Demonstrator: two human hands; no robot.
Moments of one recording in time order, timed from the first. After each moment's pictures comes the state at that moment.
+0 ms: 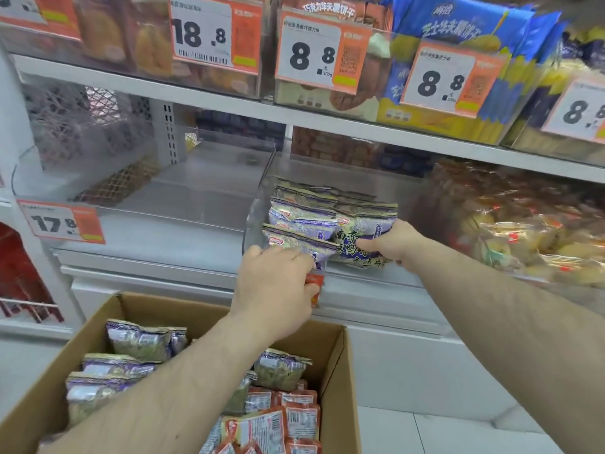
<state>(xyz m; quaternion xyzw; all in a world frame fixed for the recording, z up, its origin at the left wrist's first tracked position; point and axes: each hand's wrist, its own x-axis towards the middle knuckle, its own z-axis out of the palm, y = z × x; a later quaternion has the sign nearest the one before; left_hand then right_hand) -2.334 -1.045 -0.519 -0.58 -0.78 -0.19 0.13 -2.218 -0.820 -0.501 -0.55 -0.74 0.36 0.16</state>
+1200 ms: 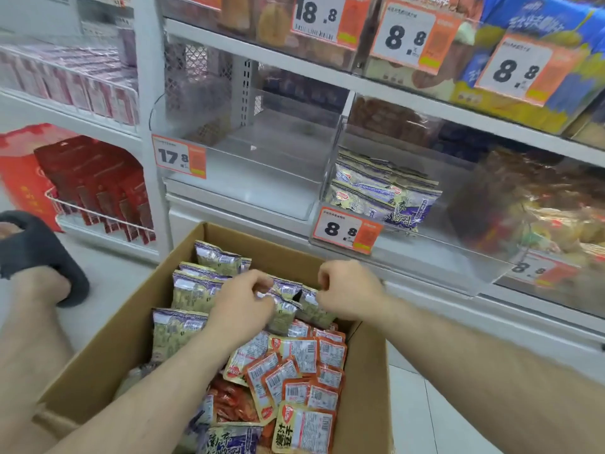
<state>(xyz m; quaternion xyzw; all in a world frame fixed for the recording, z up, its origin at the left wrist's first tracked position) -2.351 -1.198 -0.607 -0.33 -0.82 -0.43 -0.19 -2.242 -1.049 -0.547 -0.32 -0.94 0.11 -0.04</state>
